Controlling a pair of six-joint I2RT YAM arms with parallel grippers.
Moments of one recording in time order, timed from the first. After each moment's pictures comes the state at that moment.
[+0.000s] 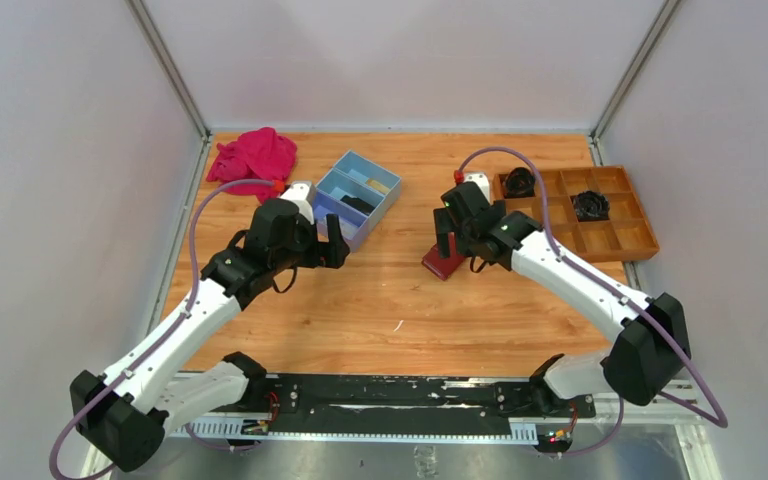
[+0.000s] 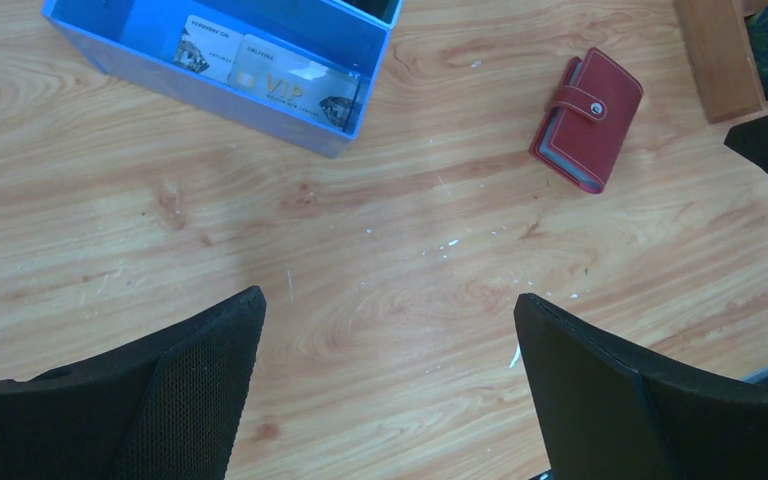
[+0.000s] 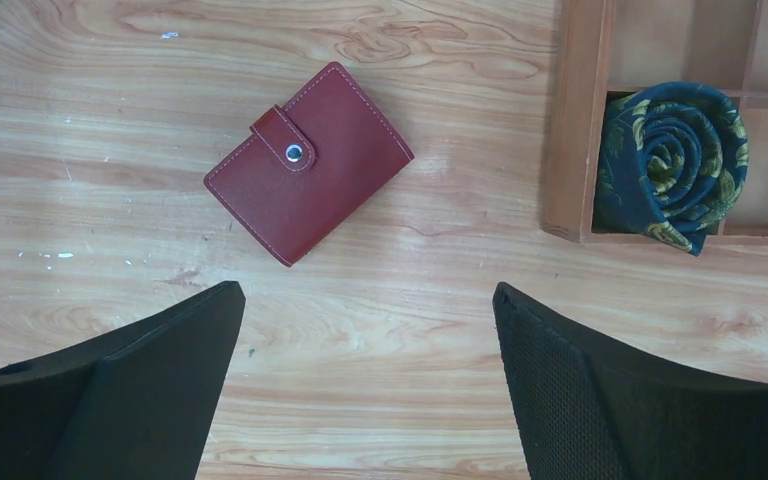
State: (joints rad) left arm -0.53 0.97 0.87 -0.50 -0.04 -0.40; right arm 0.66 1.35 1.13 -0.71 0.42 0.39
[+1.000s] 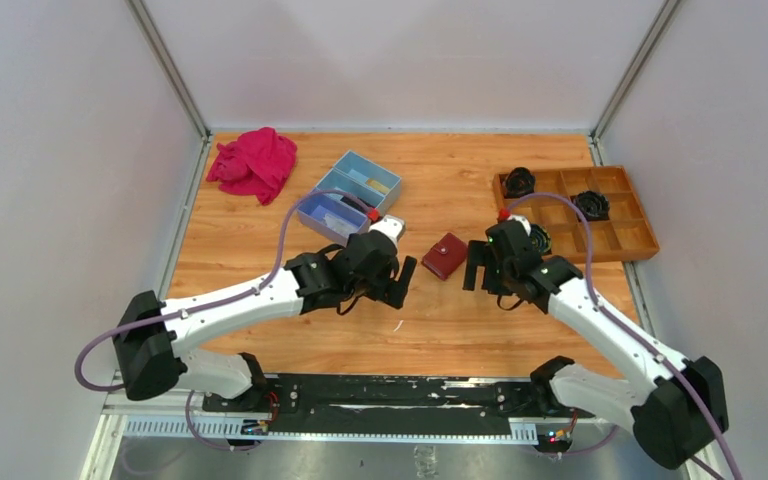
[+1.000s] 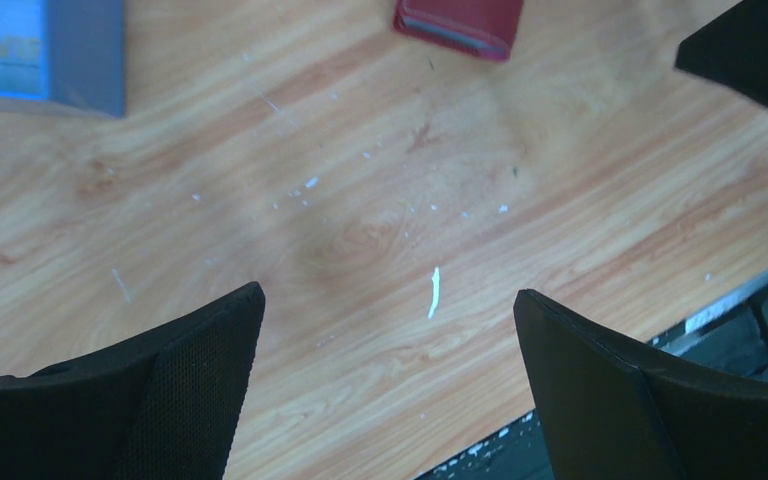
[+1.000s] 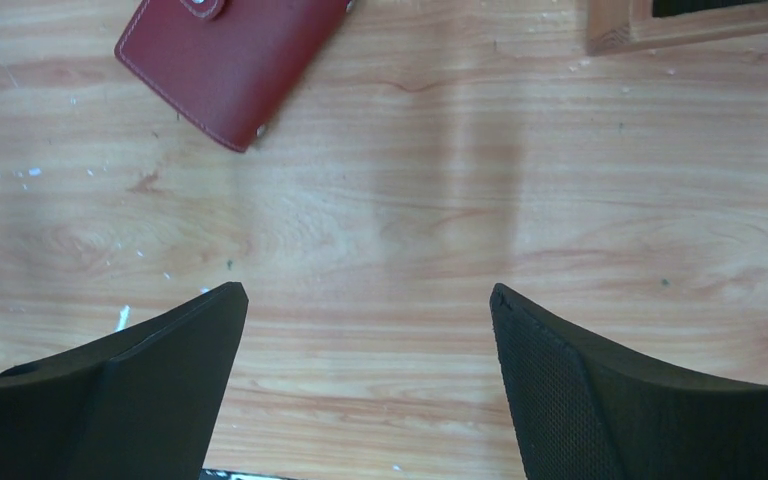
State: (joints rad) left arm -1.03 1.31 0.98 -0.48 -0.26 -0.47; right arm 0.54 1.00 0.74 -0.67 0.21 0.54
